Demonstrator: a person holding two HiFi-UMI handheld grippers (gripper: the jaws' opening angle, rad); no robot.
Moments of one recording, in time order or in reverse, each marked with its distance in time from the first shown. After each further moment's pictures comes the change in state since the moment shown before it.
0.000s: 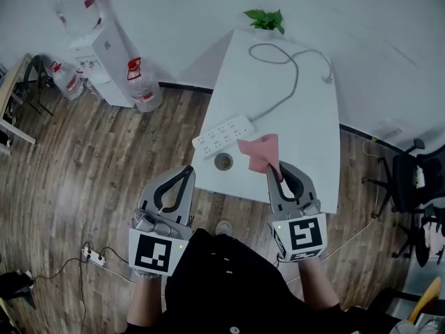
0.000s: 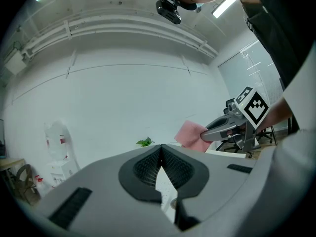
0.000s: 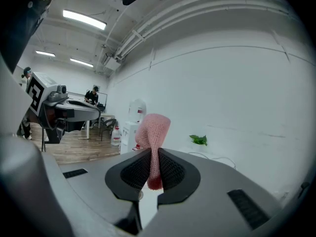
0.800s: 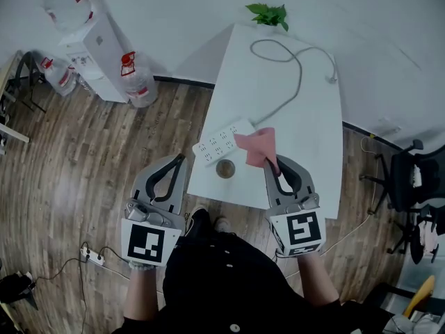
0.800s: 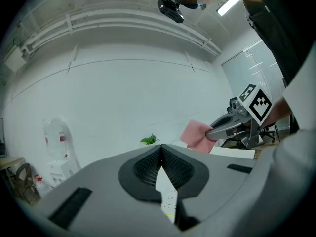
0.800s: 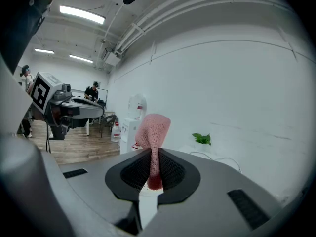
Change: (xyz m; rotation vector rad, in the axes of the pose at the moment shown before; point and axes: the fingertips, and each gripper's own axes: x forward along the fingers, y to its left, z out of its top) left arm 0.046 0.063 -0.016 -0.001 0.020 0.006; right arm 0.065 -0.008 0.004 -0.010 0.047 0.012
